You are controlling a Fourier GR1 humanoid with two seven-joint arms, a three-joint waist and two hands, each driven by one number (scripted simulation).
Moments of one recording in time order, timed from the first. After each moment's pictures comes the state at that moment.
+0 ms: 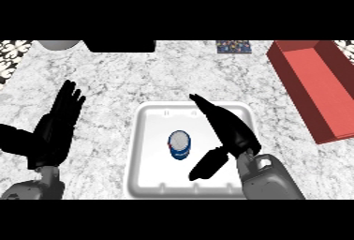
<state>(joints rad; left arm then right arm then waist) -0.09 0.22 -0.03 -1.67 0.21 0.21 0.20 -0.38 -0.07 0.40 -1.67 0.38 0.28 0.75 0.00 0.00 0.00</state>
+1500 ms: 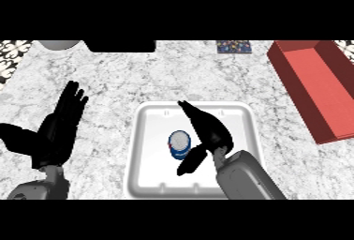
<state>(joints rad) -0.09 0.13 0.03 -1.67 0.13 0.13 0.21 -0.42 0.00 0.45 -1.39 0.47 0.18 0.62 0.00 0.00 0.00</state>
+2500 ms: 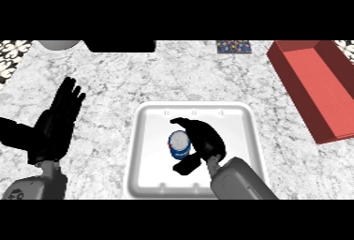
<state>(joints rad) -0.13 0.12 0.08 -1.66 0.12 0.10 0.24 -0.40 0.00 0.53 -1.30 0.49 0.10 0.56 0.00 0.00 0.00</state>
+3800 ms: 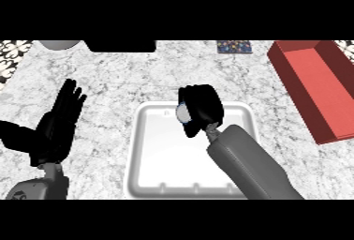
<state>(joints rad) -0.11 0.10 0.08 -1.66 0.10 0.10 0.22 -0.68 -0.05 0.52 -1.13 0.95 0.01 0.46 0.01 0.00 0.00</state>
